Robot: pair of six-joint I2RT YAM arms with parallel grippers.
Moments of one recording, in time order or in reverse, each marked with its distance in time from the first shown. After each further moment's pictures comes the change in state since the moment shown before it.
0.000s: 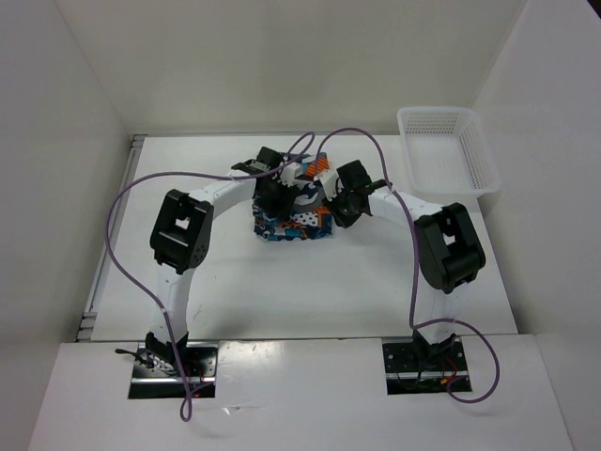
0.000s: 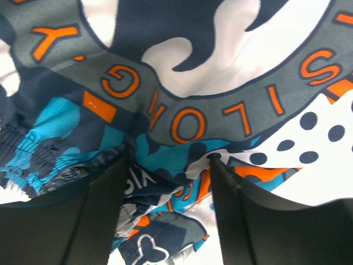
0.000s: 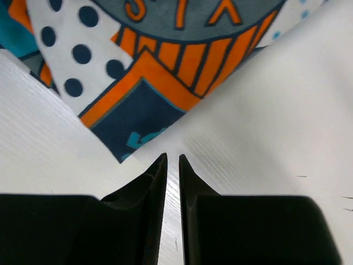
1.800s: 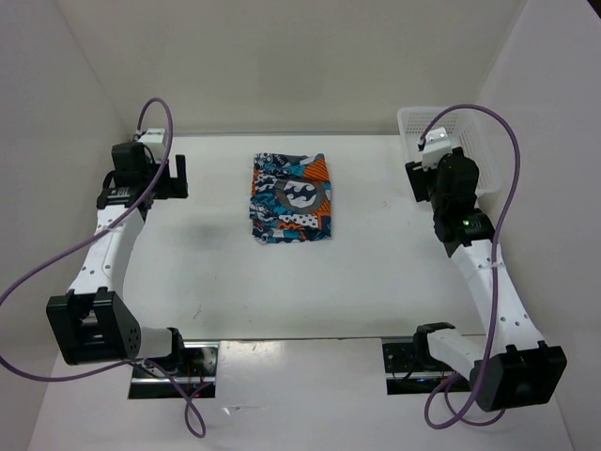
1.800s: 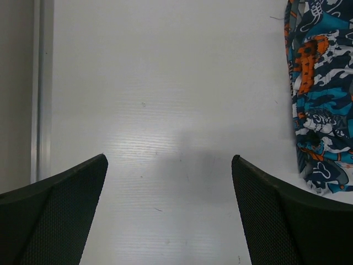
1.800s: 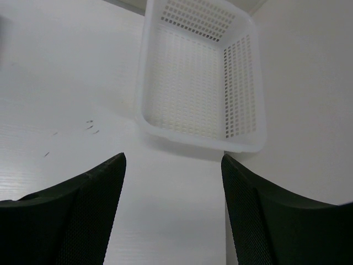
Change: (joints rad) left arm 0.552 -0.834 -0.488 0.135 -0.127 0.000; right arm -0.330 -0.801 -0.211 0.124 0.408 -0.041
